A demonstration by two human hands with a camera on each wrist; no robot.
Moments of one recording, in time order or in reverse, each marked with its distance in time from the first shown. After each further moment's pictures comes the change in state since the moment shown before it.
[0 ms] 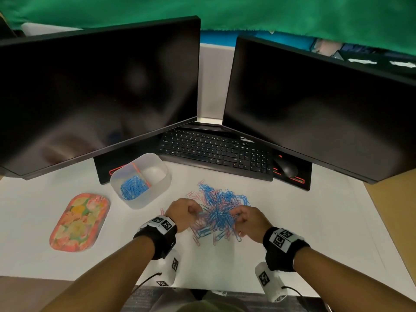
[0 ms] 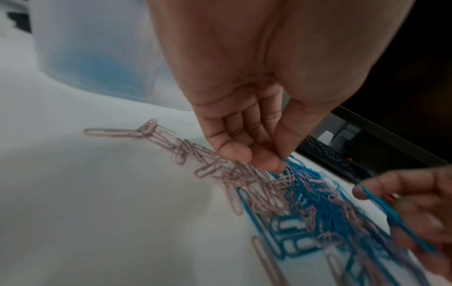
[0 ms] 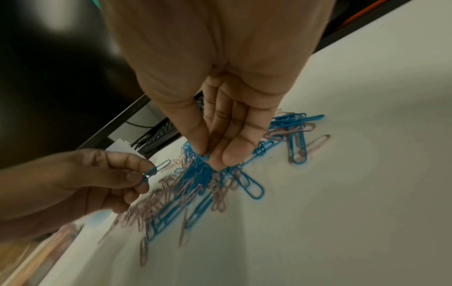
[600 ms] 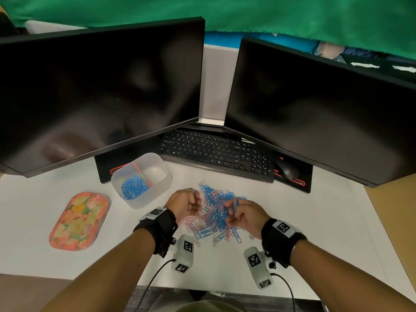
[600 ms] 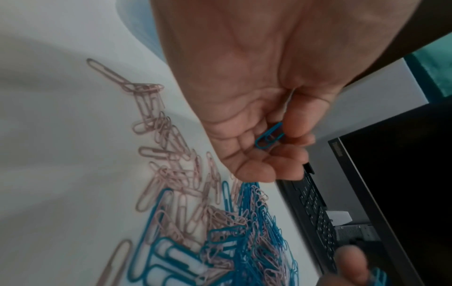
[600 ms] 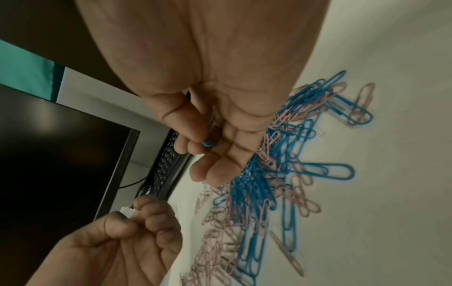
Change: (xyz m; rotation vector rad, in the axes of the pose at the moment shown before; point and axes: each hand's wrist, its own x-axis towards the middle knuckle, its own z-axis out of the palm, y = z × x) left_hand 0.008 0.022 -0.011 -0.912 -0.025 -0.203; right_hand 0.009 -0.028 -0.004 0.760 -0.135 0.114
